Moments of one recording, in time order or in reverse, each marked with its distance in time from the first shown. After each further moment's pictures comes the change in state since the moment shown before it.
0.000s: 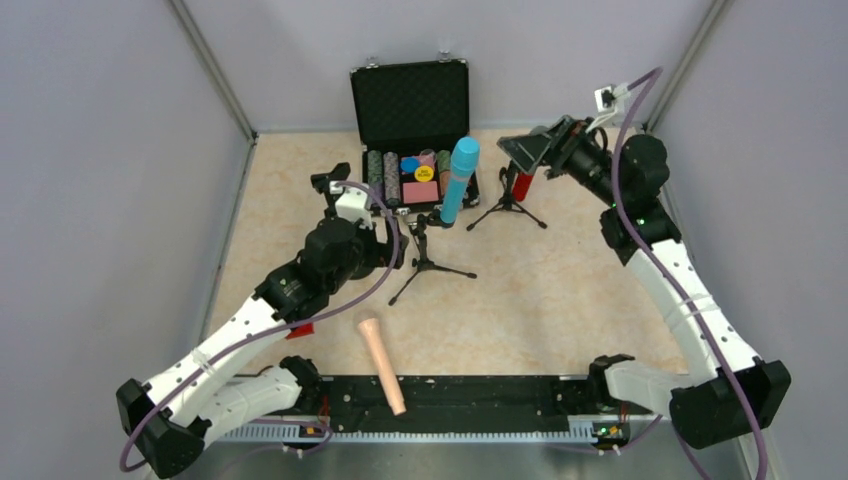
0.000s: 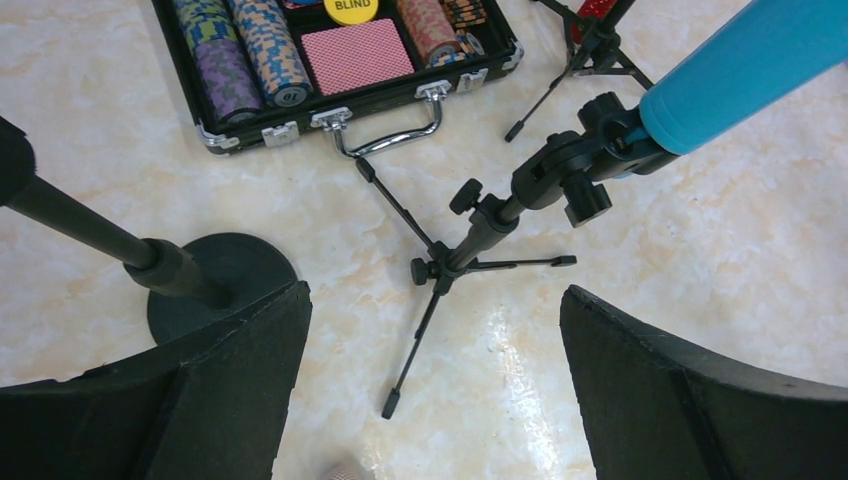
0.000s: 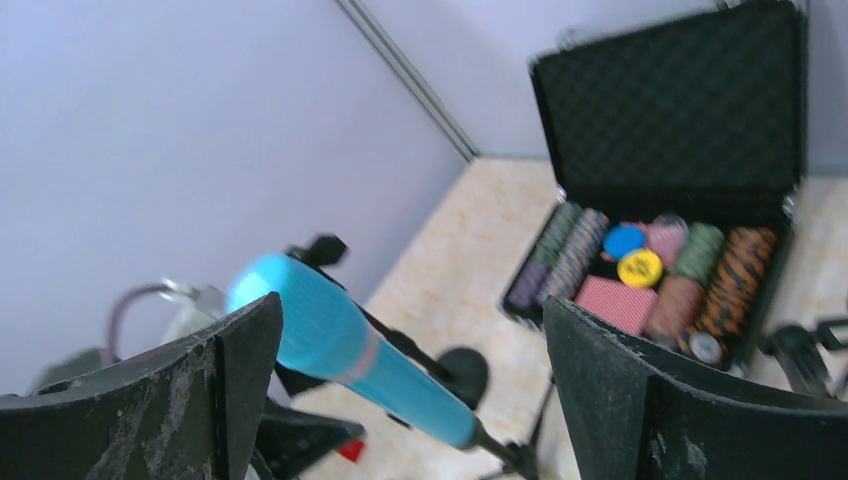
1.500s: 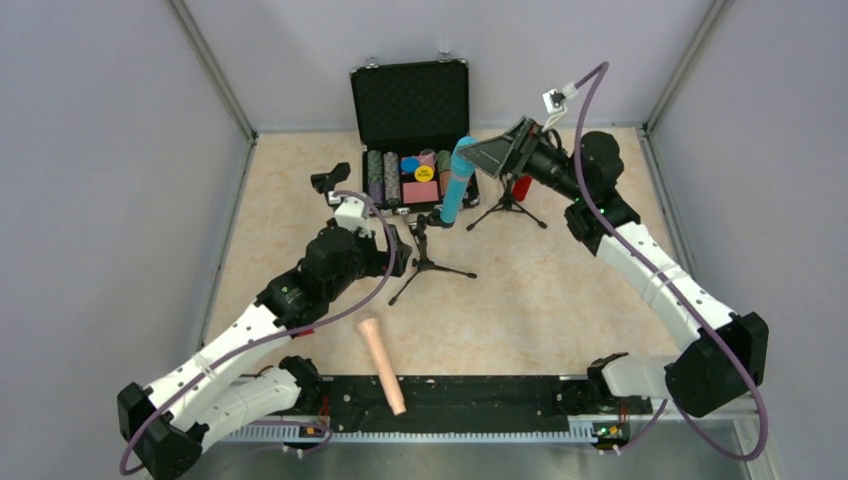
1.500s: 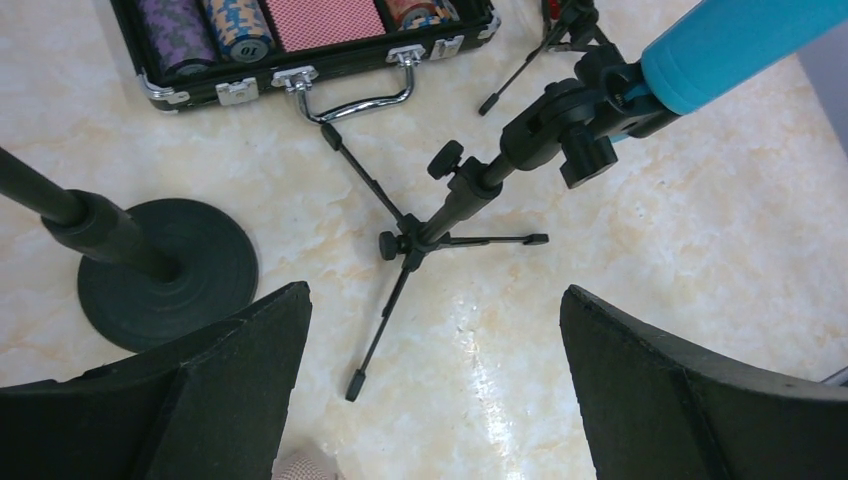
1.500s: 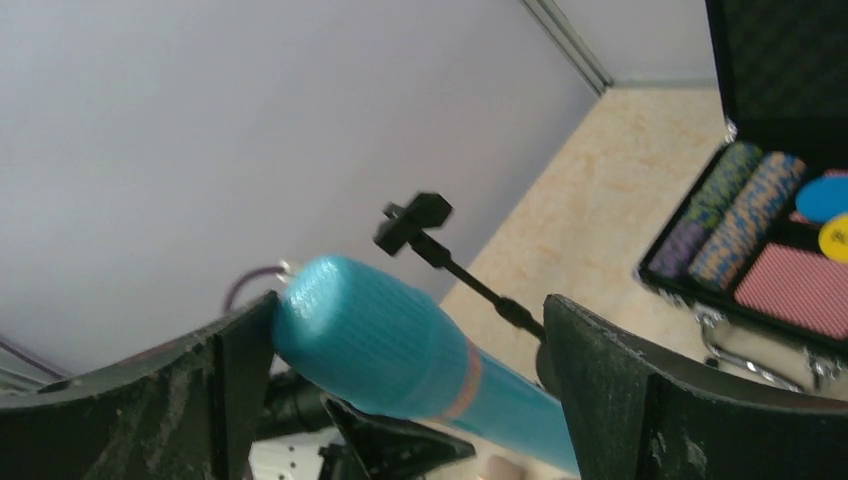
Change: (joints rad) left arm 0.000 -0.045 -0.101 0.062 0.072 -0.107; right arm 0.163 0.163 0.097 0.186 -0.062 0.245
